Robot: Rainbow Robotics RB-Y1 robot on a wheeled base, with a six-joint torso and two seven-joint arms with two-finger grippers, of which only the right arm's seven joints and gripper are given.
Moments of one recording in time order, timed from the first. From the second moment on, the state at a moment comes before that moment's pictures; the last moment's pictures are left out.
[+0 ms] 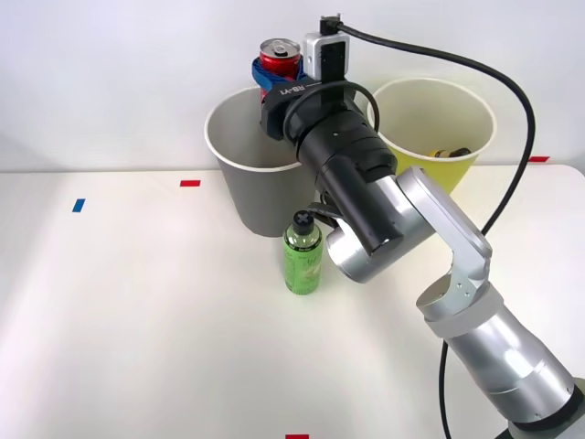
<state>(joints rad) -0.56 -0.20 0.48 -1.72 0.48 0.34 0.71</state>
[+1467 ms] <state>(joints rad) -0.59 -0.17 0.43 -1.68 0.51 0.27 0.66</state>
